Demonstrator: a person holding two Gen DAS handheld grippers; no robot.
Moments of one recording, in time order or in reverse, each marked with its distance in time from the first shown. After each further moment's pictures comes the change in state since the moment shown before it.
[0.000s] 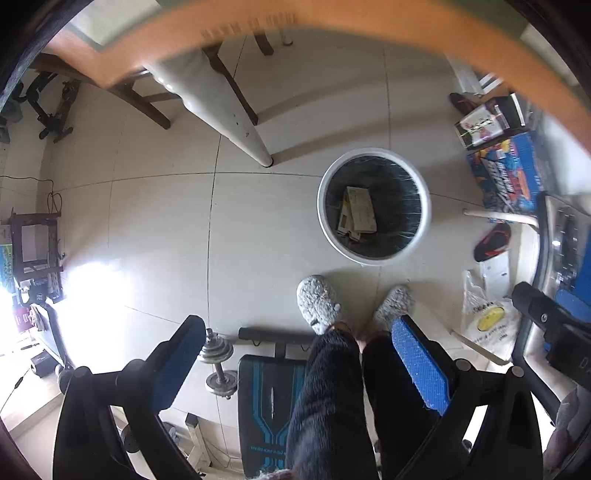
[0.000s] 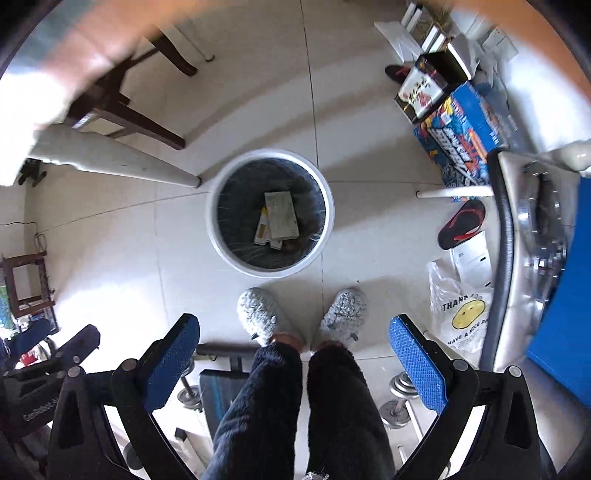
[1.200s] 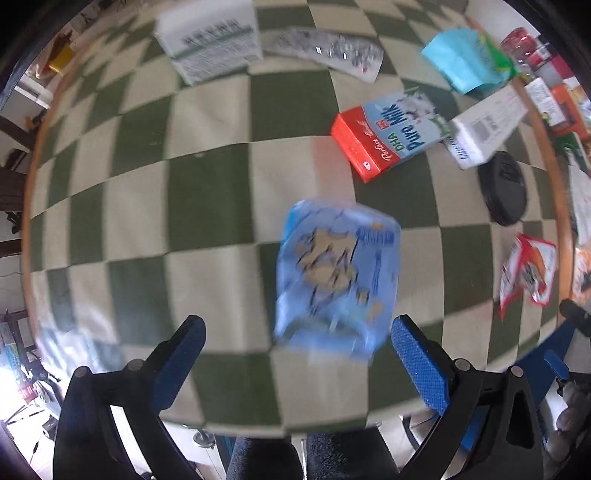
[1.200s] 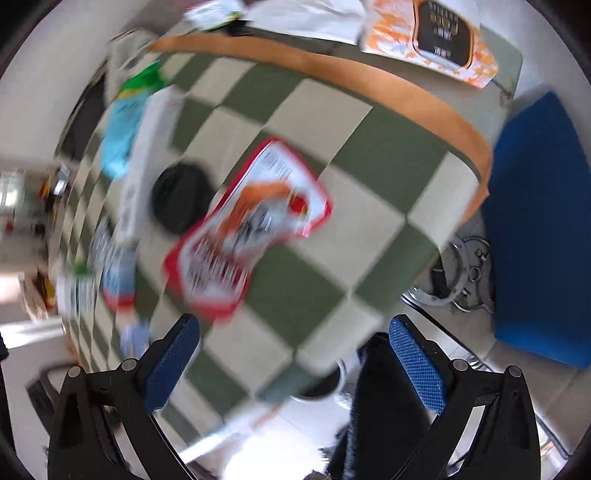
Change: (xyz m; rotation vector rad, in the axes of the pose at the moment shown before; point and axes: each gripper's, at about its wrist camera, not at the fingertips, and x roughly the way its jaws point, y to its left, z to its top) left arm -0.184 -0.226 0.302 0.149 -0.109 -0.112; right arm -0.263 -0.305 0.194 0.828 -0.216 0.237
